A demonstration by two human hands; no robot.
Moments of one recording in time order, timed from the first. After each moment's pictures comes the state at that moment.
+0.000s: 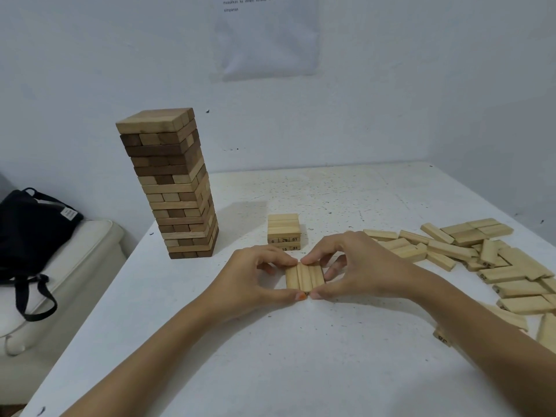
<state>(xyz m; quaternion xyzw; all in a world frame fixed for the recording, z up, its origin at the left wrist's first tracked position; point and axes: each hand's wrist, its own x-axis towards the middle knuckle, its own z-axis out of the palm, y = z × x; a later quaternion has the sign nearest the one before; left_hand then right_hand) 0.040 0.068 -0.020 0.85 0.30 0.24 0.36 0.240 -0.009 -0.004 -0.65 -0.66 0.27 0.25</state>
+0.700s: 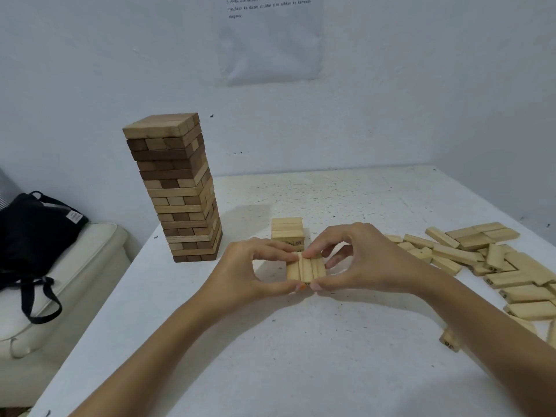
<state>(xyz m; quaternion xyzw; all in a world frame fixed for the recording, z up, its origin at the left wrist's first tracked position) 0.036 0.072 -0.010 0.85 0.28 0.30 0.32 0.247 0.000 -0.001 -0.58 -0.69 0.27 0.34</state>
